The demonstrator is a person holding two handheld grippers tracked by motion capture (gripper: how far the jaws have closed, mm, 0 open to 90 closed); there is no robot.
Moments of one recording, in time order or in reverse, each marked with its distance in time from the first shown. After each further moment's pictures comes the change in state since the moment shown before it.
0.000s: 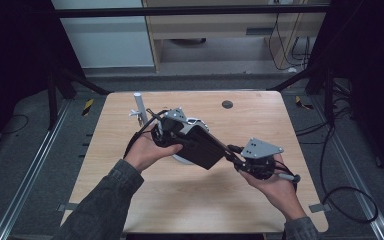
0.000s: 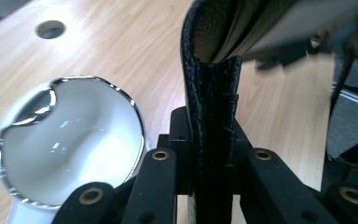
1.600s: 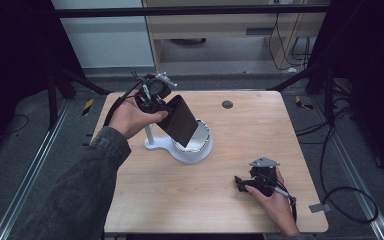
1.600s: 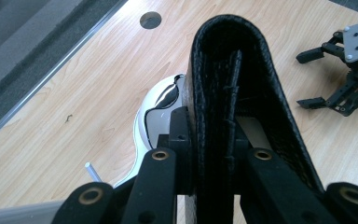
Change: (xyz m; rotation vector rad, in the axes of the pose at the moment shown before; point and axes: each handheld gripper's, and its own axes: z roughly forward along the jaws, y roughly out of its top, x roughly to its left) left arm 0.041 0.045 -0.057 0.140 0.223 -0.038; right arm -0.010 -0.125 0.044 0.324 -0.234 0.422
